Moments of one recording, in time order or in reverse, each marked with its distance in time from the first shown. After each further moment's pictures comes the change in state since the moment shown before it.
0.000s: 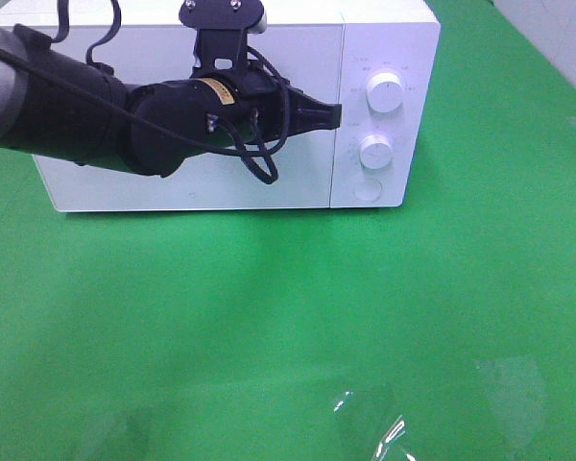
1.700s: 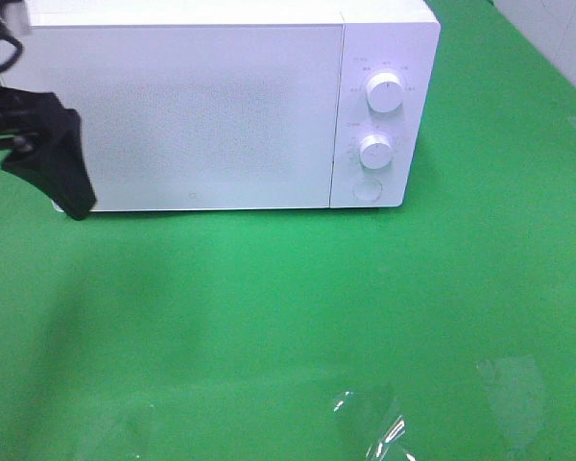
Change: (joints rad) left arm 0.415 -0.482 -0.006 0.006 1.565 -0.002; right arm 0.000 0.000 0.000 0.000 0.000 0.000
